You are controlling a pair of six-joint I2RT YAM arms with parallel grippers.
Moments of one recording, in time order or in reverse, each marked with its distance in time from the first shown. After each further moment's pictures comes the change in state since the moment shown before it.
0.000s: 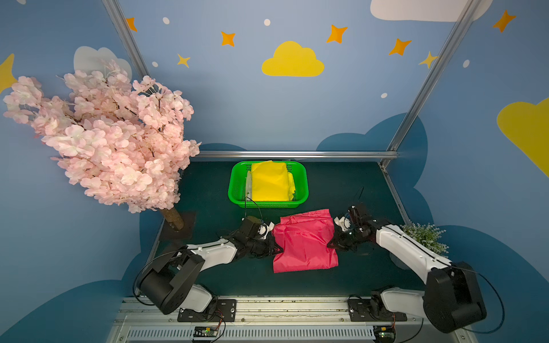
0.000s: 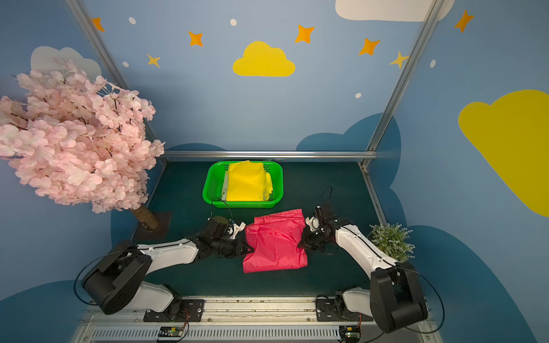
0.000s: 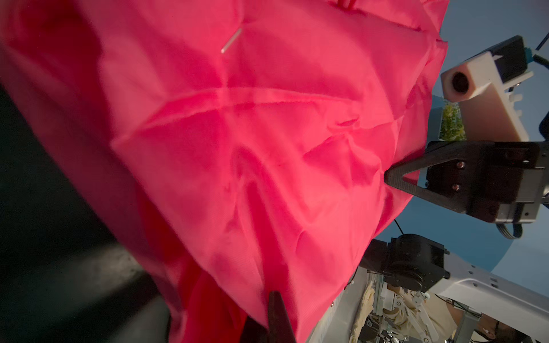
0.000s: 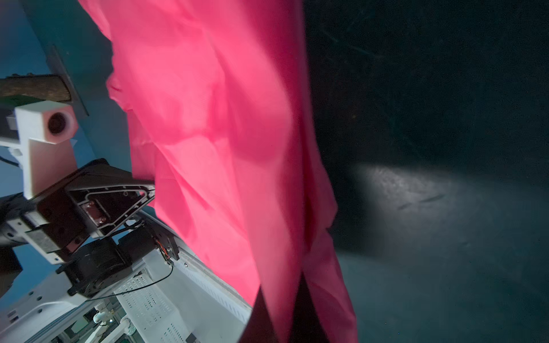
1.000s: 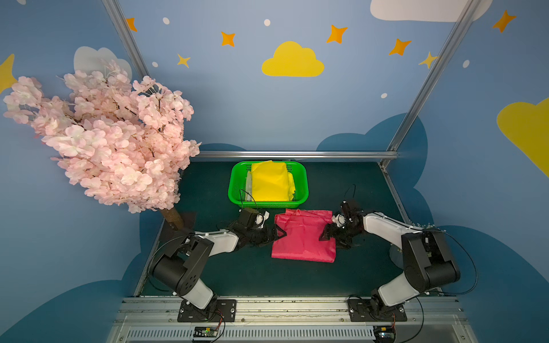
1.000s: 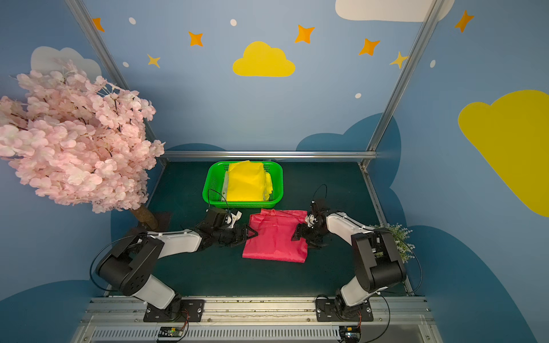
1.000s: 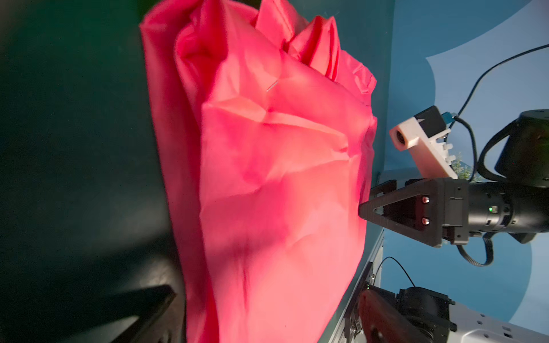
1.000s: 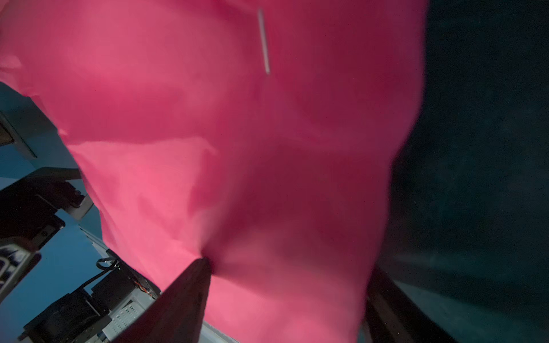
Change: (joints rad) left arm 0.119 0.212 0.096 0.128 -0.025 0.043; right arm -0.032 0.346 0.079 0.132 0.061 -0.010
